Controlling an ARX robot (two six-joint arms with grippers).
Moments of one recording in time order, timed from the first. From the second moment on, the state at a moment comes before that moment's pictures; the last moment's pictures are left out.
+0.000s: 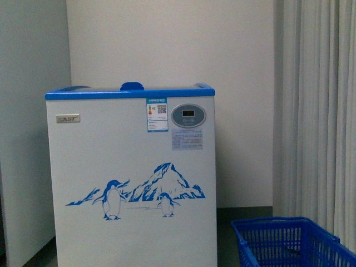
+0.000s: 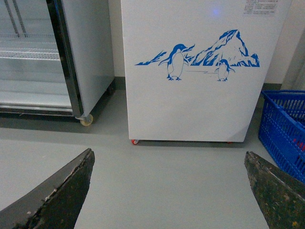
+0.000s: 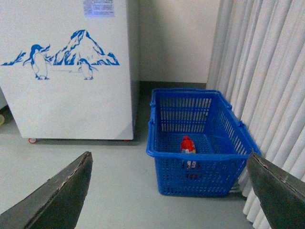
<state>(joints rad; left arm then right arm) 0.00 0.00 0.02 0.00 0.00 0.00 0.00 0.00 0.02 0.00 0.00 -0.01</state>
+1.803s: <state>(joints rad) 0.00 0.00 0.02 0.00 0.00 0.00 0.00 0.00 0.02 0.00 0.00 -0.01</state>
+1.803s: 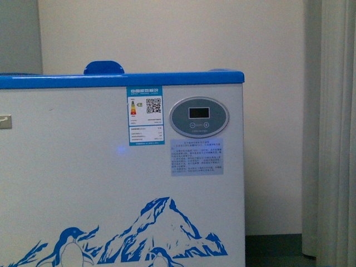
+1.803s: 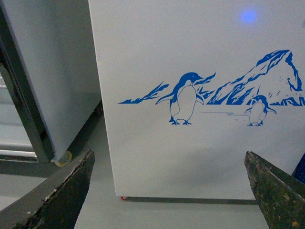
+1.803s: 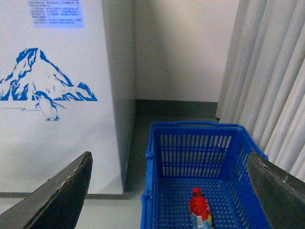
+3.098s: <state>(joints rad) 0.00 0.00 0.02 0.00 0.00 0.00 -0.39 2.25 0.74 0.60 -0.09 -0.16</state>
